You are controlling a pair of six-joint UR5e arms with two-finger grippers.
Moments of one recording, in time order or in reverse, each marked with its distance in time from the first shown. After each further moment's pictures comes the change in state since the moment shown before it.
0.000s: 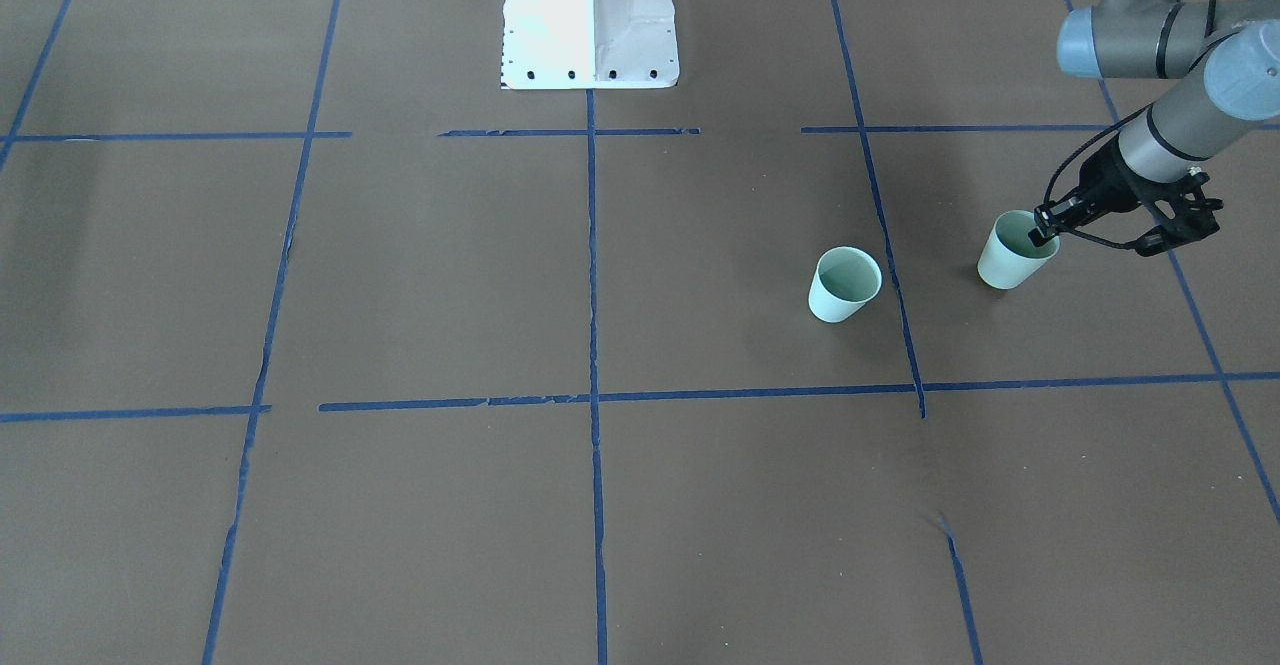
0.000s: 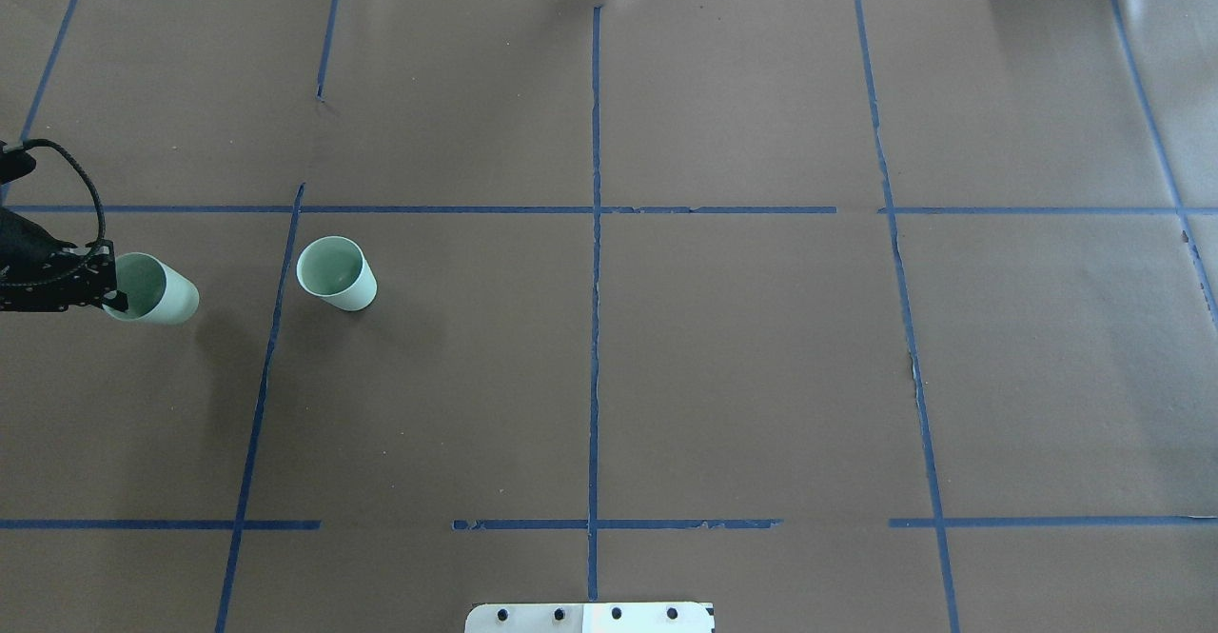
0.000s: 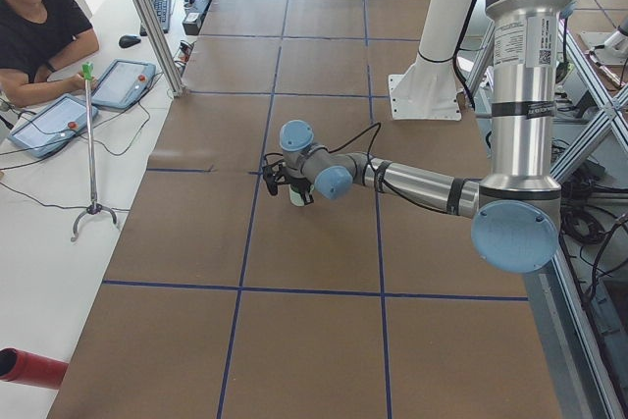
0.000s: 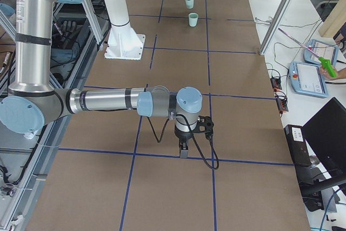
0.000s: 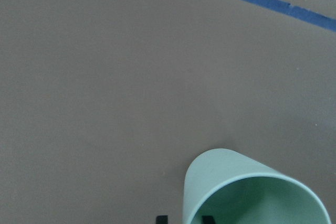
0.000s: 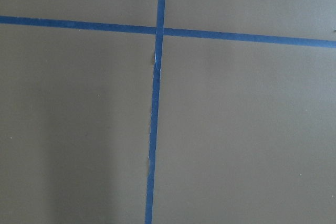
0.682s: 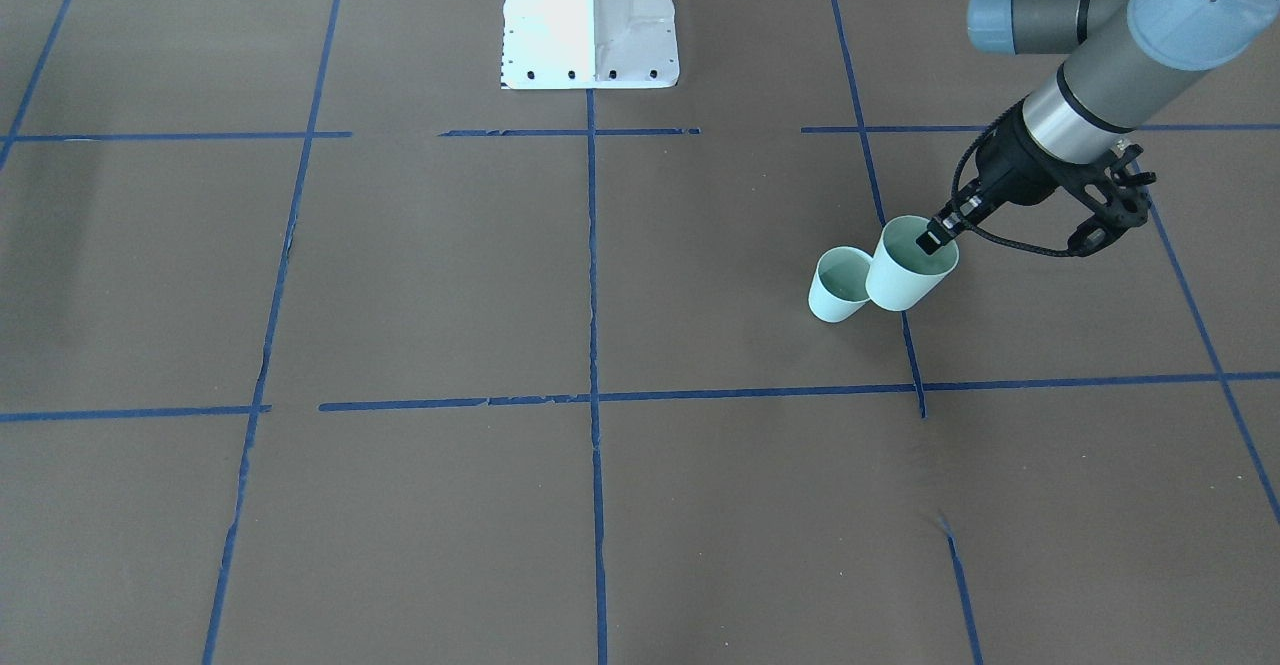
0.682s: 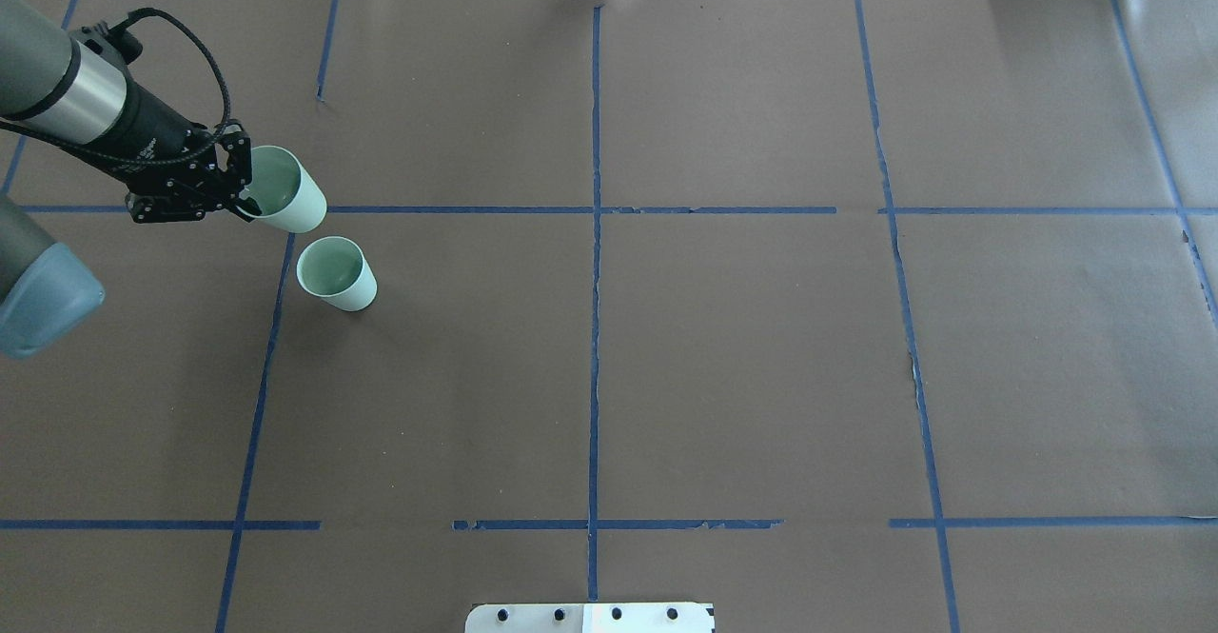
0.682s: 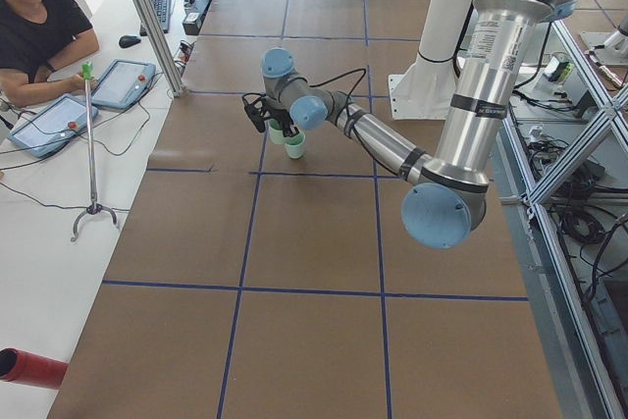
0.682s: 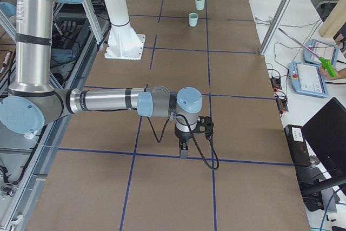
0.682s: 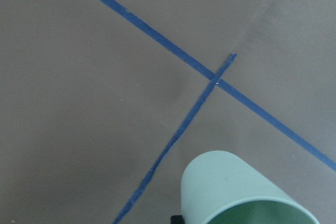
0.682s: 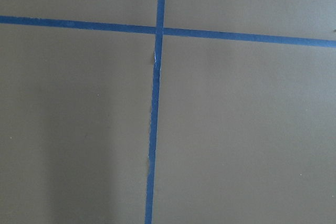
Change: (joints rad) left arm 0.024 -0.331 -0.065 0.313 -0.002 -0.265; right arm 0.000 0.000 -0.001 0.000 0.000 0.000
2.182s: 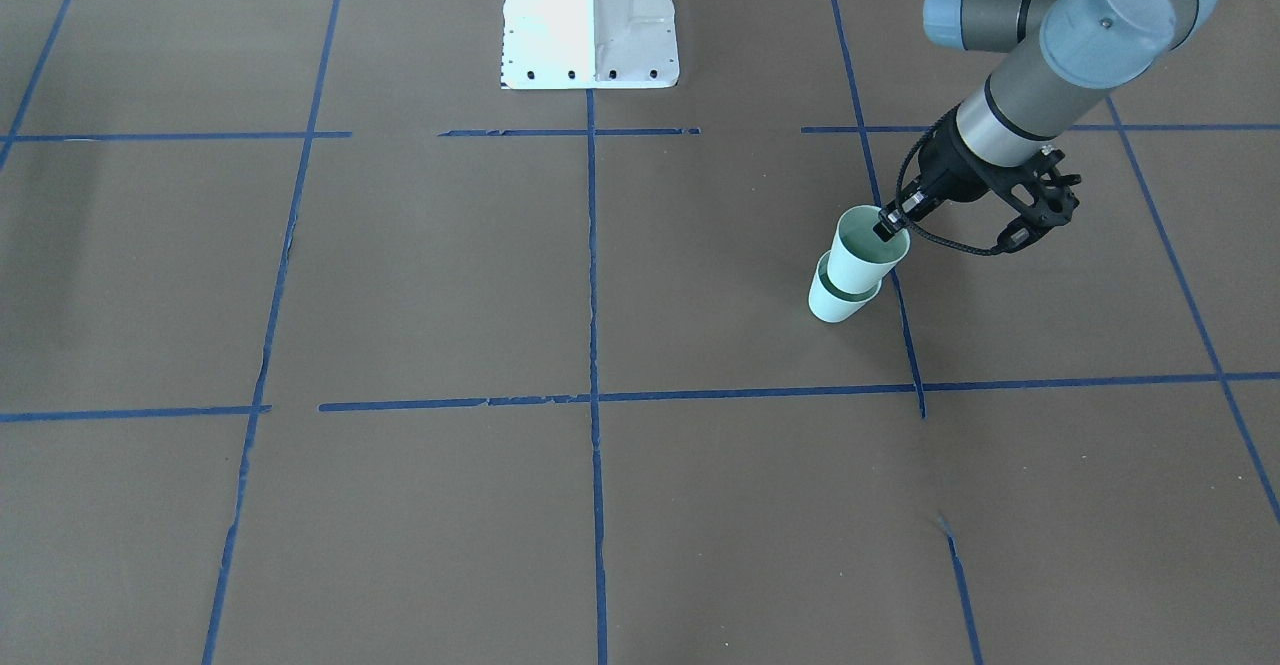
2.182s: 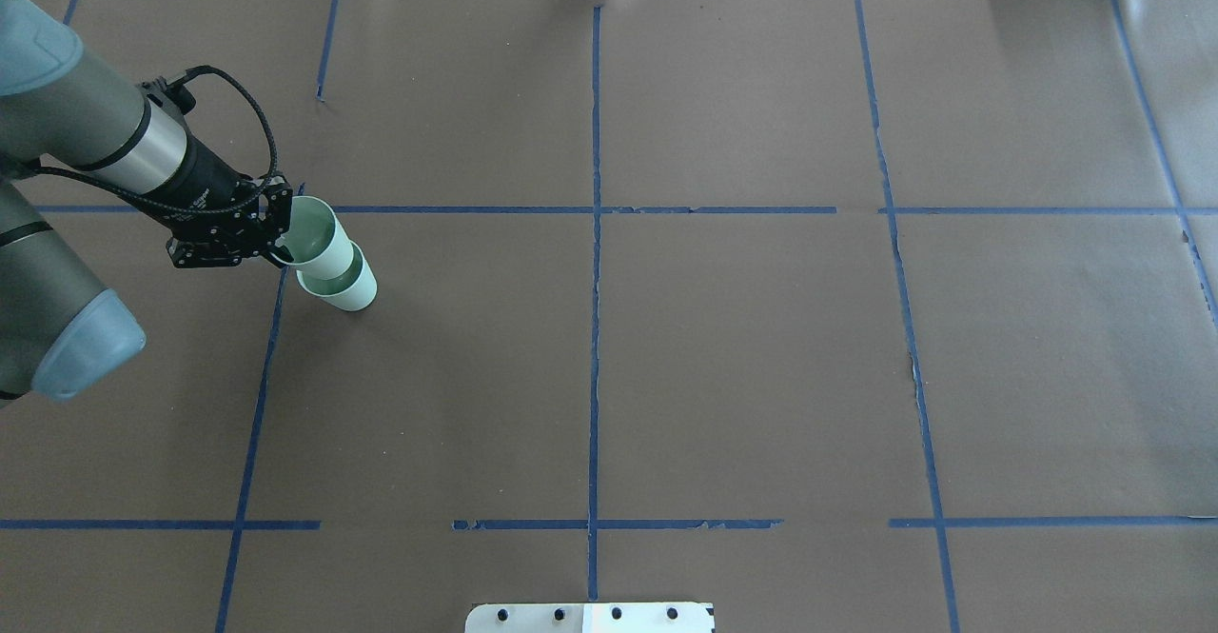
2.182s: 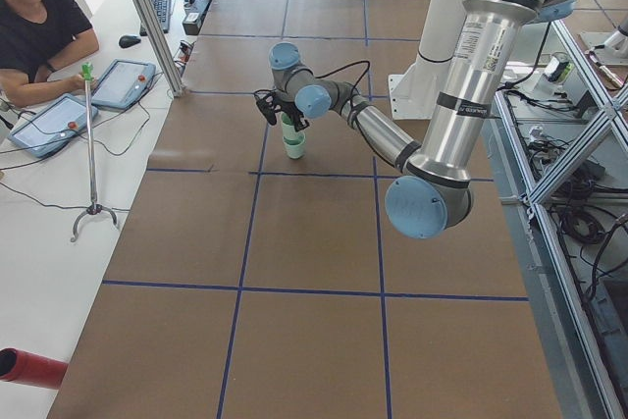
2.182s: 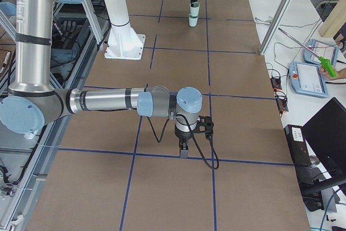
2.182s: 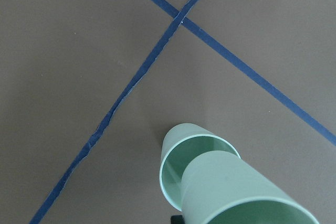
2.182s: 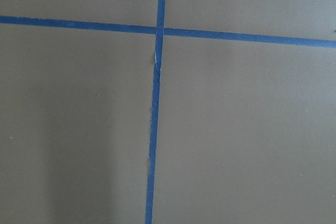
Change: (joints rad) left arm 0.082 0.006 0.003 0.023 0.027 -0.030; right arm 0.000 0.000 0.001 0.000 0.000 0.000
